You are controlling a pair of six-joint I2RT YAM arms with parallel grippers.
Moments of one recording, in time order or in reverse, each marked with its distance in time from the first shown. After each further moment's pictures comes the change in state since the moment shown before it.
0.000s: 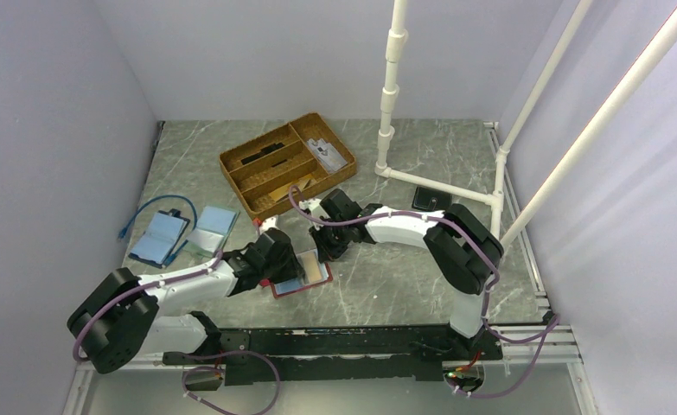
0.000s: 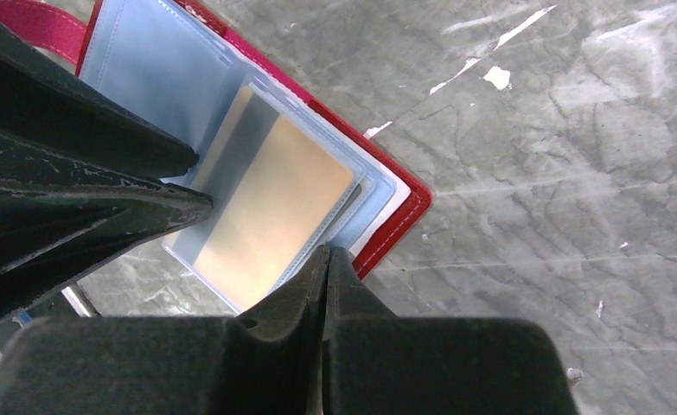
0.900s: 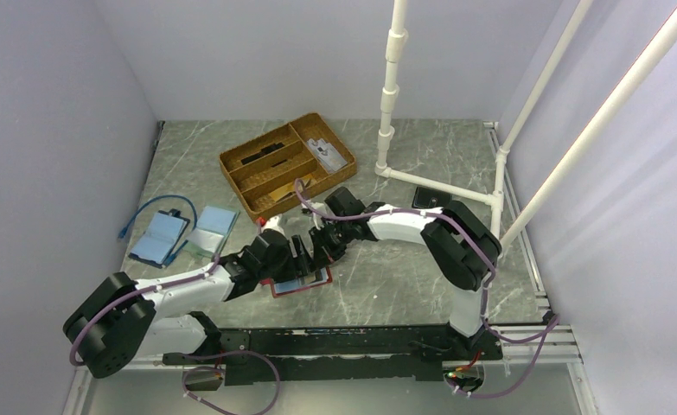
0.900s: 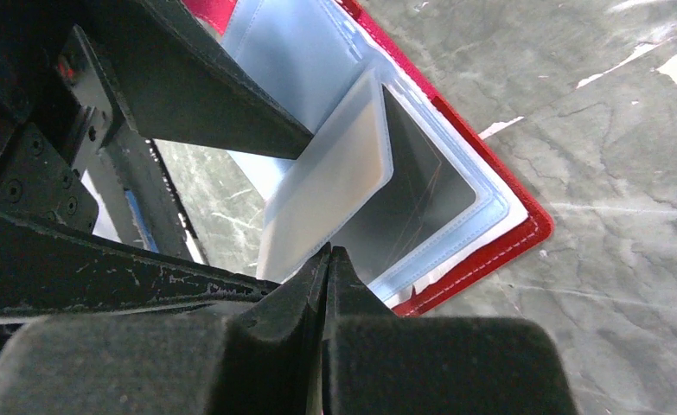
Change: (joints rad) left arm 0.001 -0.032 -0.052 0.158 0.097 0.034; right arm -0.035 0.021 -0.009 0.029 -0.299 0.081
